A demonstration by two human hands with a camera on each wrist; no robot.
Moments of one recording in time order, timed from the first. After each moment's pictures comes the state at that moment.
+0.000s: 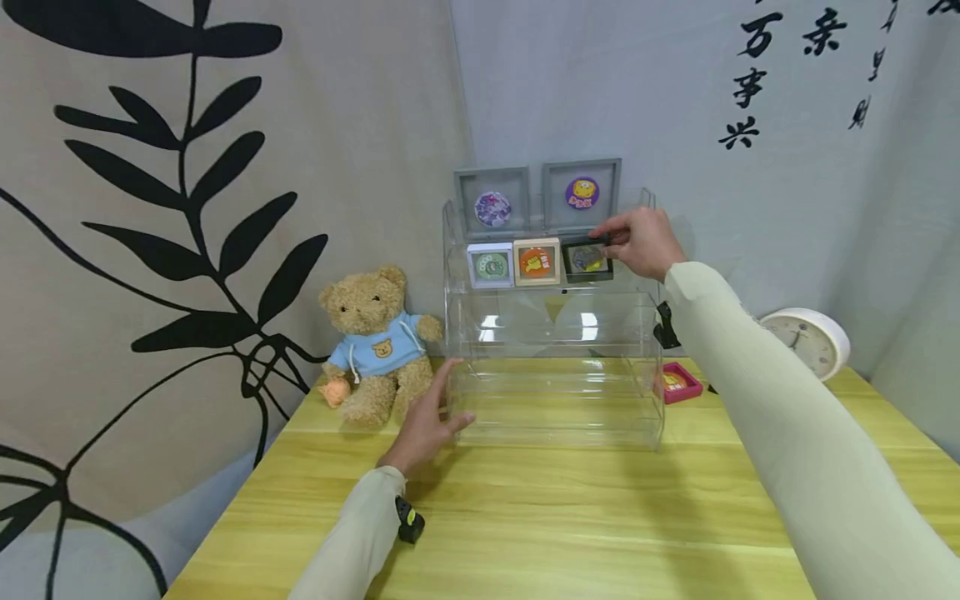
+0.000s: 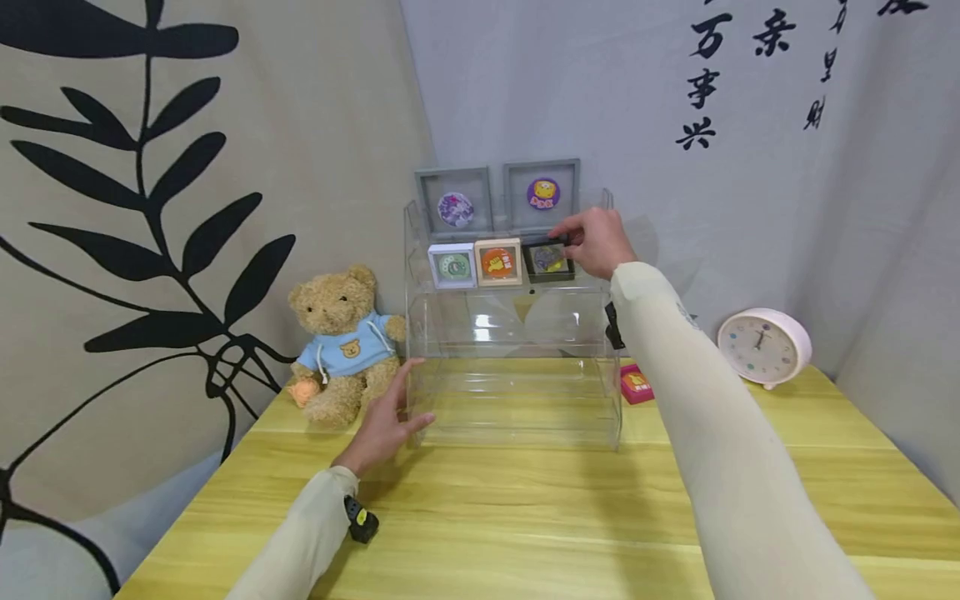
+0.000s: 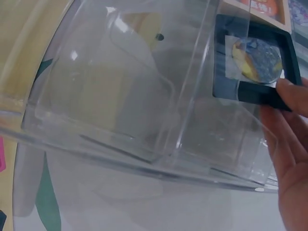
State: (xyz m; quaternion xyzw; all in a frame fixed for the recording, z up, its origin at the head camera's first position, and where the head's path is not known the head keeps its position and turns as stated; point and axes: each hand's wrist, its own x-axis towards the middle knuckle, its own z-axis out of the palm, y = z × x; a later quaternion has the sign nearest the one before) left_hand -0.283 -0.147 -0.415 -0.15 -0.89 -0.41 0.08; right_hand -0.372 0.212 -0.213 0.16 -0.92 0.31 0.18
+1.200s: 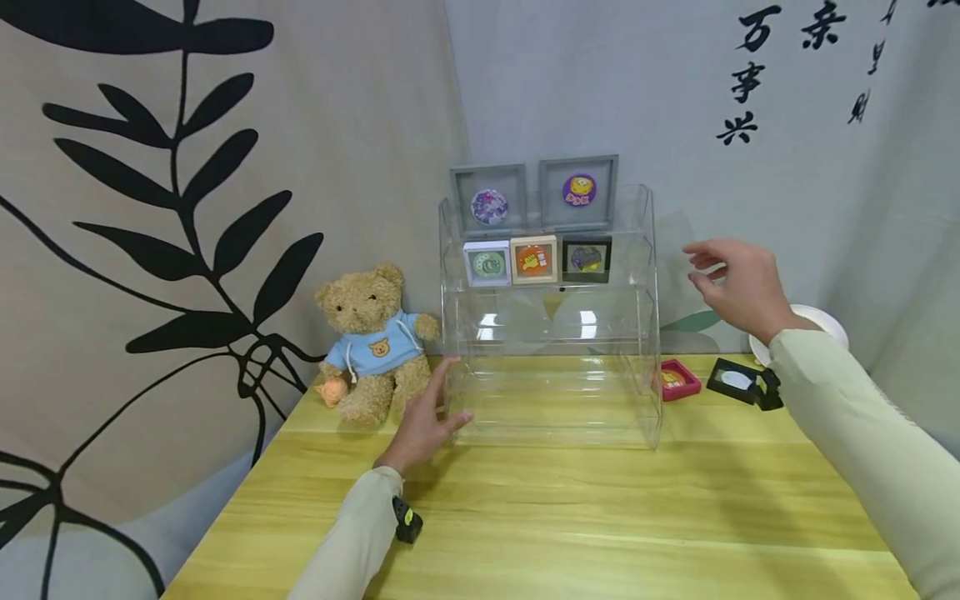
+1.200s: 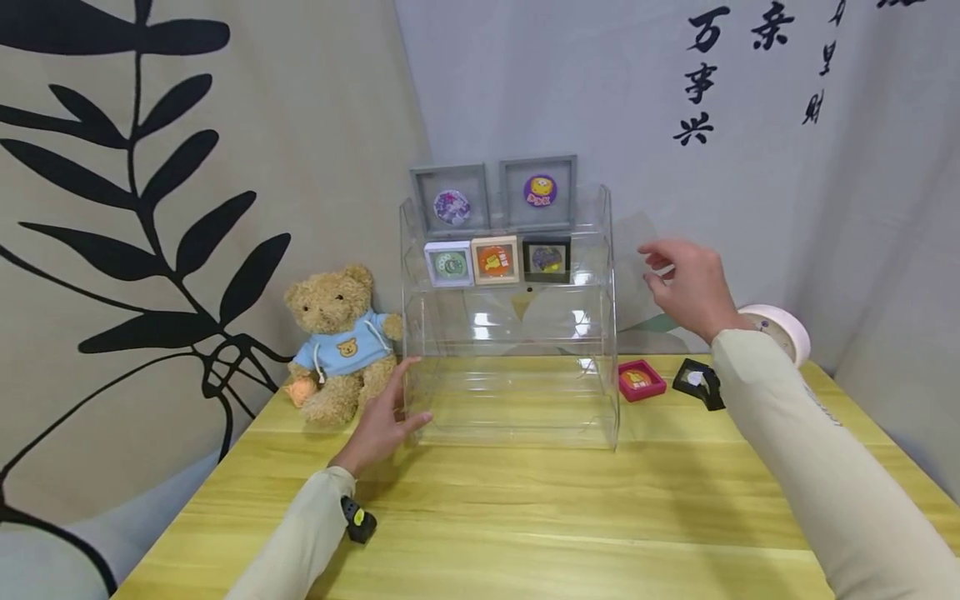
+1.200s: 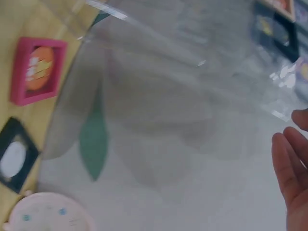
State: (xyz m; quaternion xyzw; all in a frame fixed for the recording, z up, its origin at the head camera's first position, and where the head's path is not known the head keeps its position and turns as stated) left_hand -0.287 -0.147 -0.417 -0.16 -0.89 -0.42 0.07; right_hand -0.305 0.299 -0.261 0.17 -0.90 0.22 0.34
